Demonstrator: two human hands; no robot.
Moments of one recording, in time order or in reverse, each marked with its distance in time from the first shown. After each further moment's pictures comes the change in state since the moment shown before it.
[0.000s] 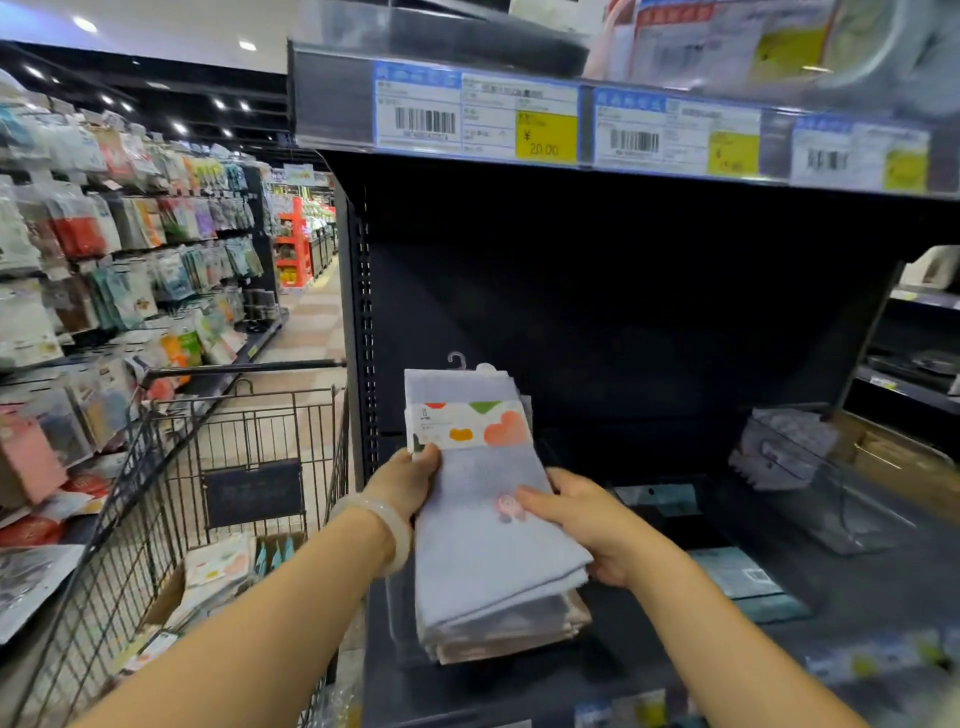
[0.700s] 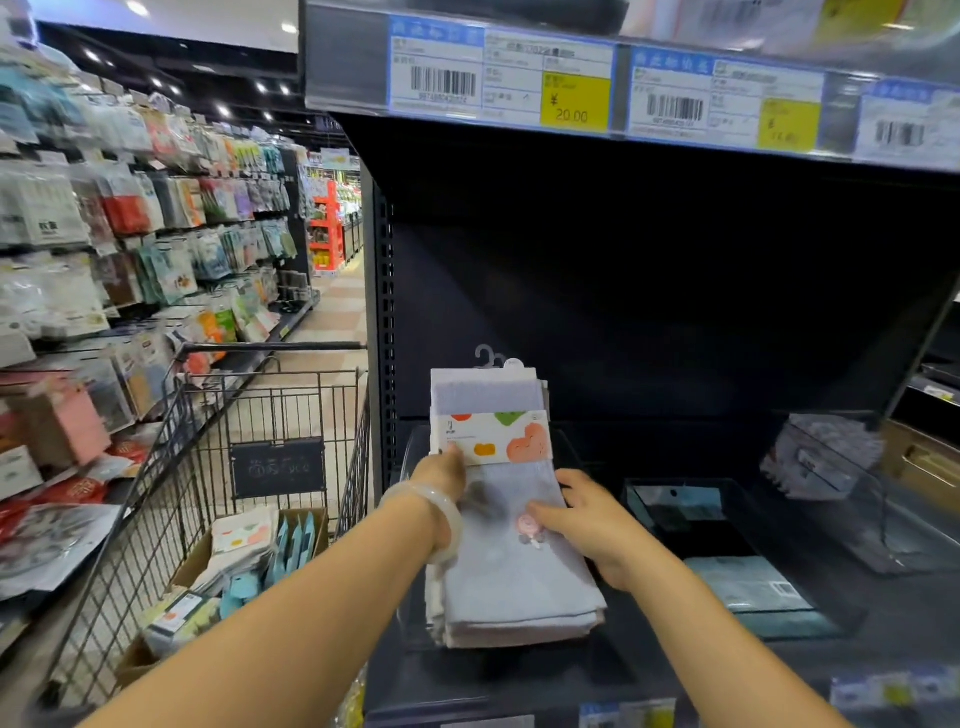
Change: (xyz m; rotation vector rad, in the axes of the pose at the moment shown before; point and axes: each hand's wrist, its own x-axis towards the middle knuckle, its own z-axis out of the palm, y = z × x) left_hand 0.006 -0.002 0.026 0.392 0.154 -0.099; right_hand 0.009 0.011 0.002 -0.310 0.118 0.056
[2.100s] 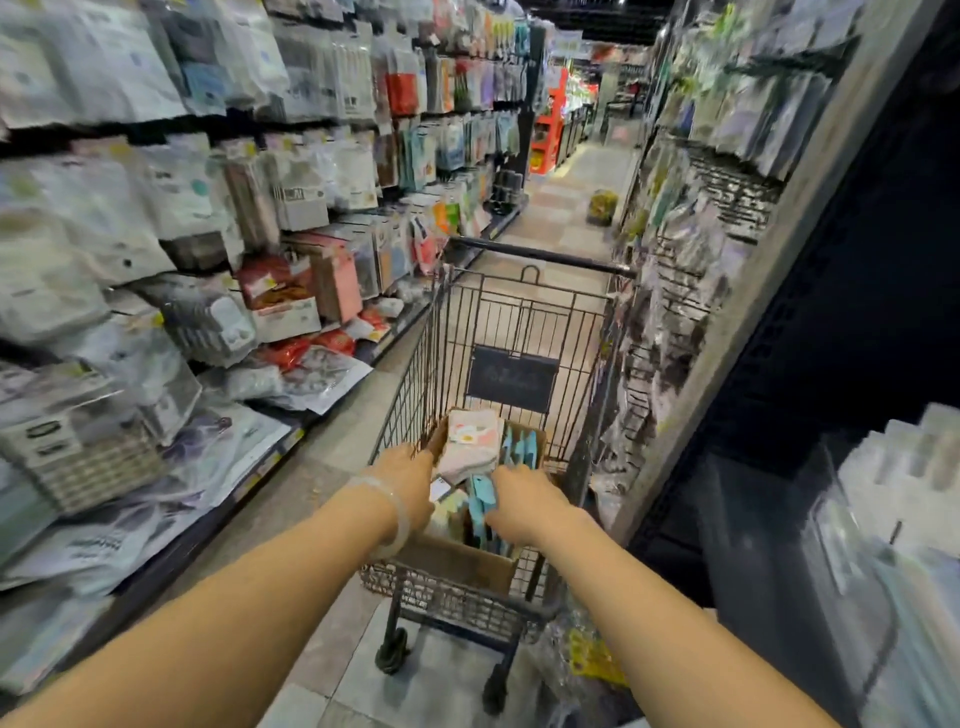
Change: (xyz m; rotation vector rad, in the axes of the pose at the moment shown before) left_hand 0.089 -0.249 -0.288 0.996 0.074 -0.124; right_hand 0.118 -0.062 0.388 -1.117 -0.499 -0.345
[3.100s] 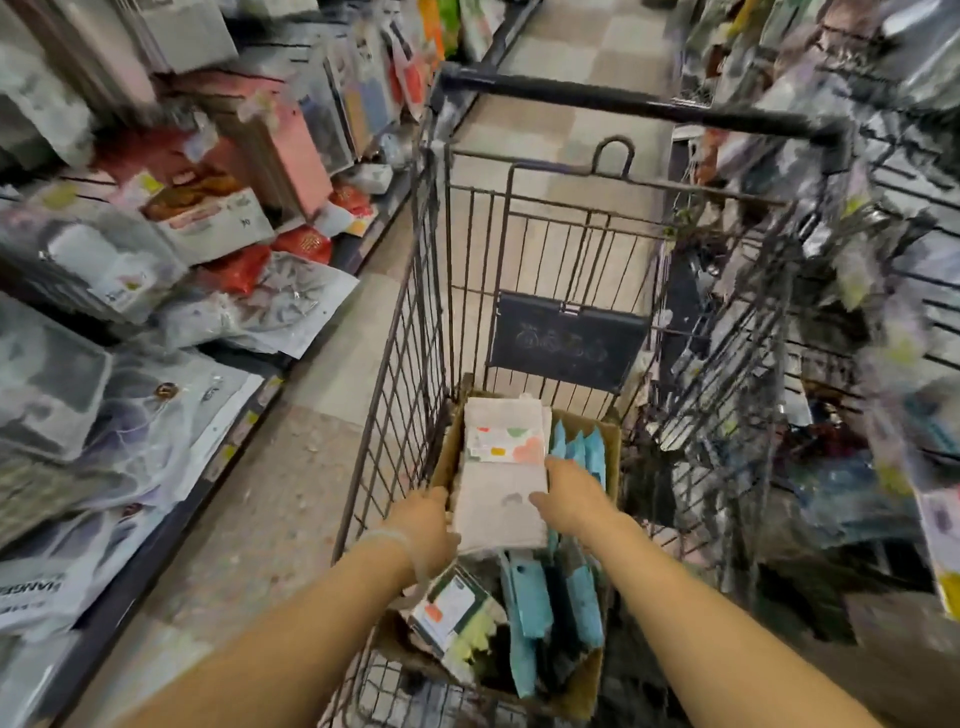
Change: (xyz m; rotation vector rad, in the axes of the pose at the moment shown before) left_hand 0.368 -0.053 0.108 -0.251 -0.451 -0.060; right_hand 0.388 0.099 0.058 0.332 -0.230 0.229
